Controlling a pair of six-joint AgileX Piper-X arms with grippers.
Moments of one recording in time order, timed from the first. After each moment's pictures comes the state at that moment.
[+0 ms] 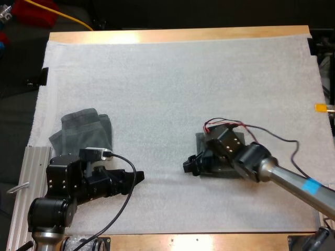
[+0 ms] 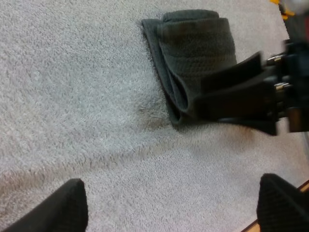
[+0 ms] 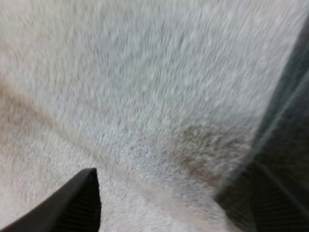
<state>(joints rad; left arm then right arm) -0.03 0.62 -0.56 0.94 0.73 -2.00 0.78 1.43 -0.83 0.51 -0.17 -1.37</state>
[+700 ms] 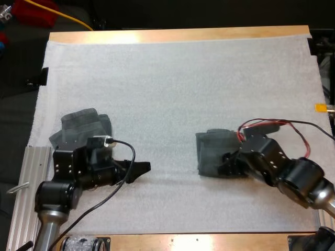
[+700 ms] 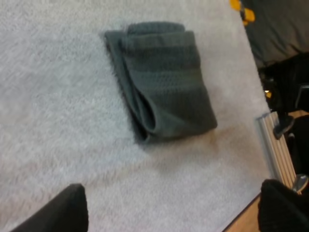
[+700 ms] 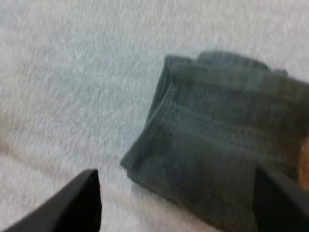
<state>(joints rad) -0.07 0.78 -0.56 0.75 0.87 -2.05 0.78 1.01 -0.82 0.83 0.12 -1.40</state>
